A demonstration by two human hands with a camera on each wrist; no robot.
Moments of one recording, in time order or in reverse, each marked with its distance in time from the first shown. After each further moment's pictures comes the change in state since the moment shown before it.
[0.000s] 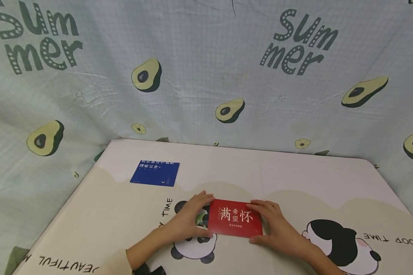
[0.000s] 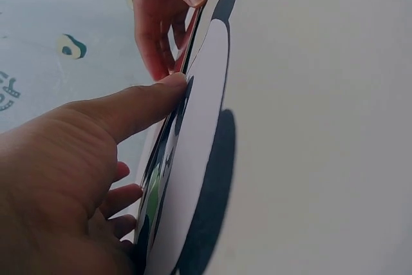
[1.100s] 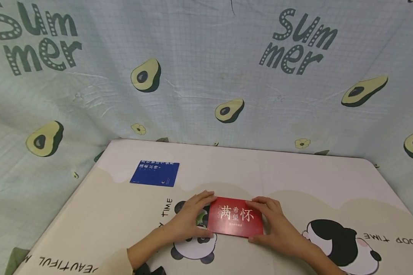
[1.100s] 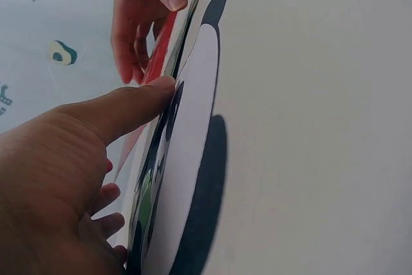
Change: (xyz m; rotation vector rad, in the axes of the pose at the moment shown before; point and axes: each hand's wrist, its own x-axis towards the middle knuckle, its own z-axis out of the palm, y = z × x) left_hand 0.002 0.000 0.001 0.070 0.016 0.049; right_hand 0.001 -0.001 0.001 -0.026 0.105 -0.068
